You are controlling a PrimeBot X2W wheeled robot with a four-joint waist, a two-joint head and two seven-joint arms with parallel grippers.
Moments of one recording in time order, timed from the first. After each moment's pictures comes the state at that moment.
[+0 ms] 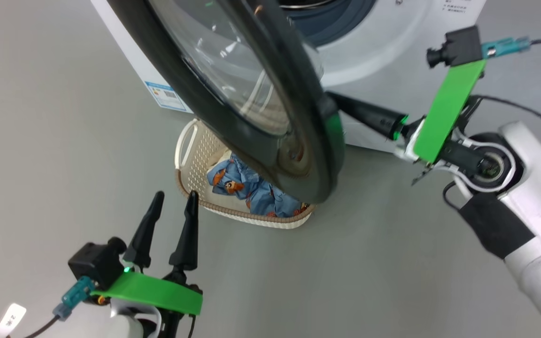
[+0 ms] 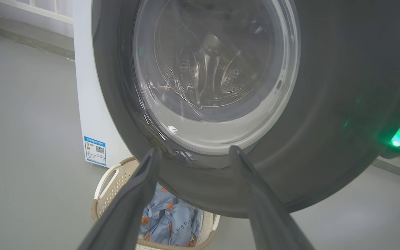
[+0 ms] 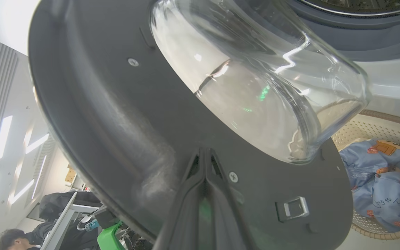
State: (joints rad) left arm -0.21 0.03 -0.26 0.15 -0.51 -0.13 -0.26; right arm -0.87 -0.37 0.55 0.33 1.56 0.13 0.54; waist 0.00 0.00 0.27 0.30
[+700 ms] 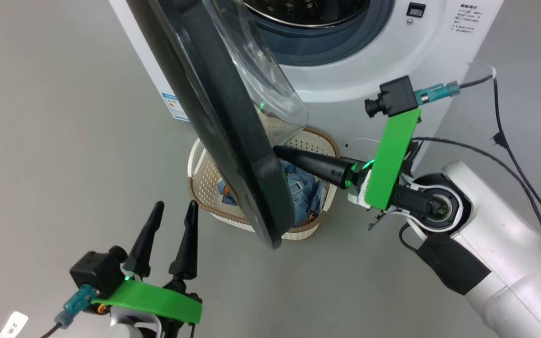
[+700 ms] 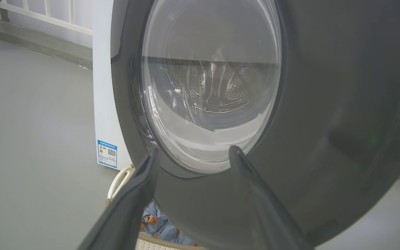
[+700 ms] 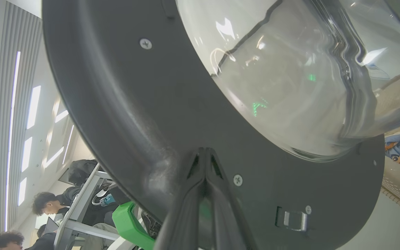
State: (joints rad) left arm -0.18 0.03 -0.25 0.15 -0.50 -0.13 -0.26; right arm -0.79 -0.29 0.64 0.27 1.56 0.13 0.53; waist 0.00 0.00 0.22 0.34
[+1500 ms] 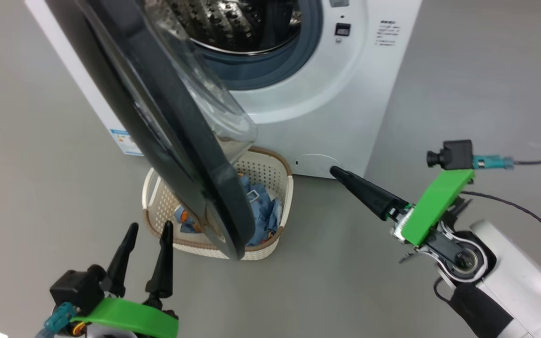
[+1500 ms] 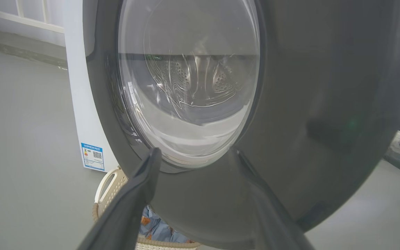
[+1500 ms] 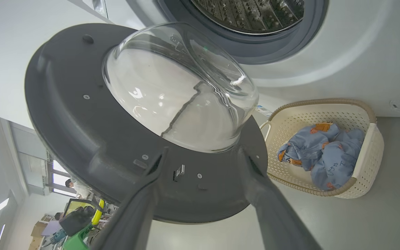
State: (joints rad) left arm -0.12 0.08 -0.20 0.17 -0.47 -0.13 -0.26; right arm -0.58 -0.37 0.61 0.31 1.53 0.13 0.24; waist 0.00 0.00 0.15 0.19
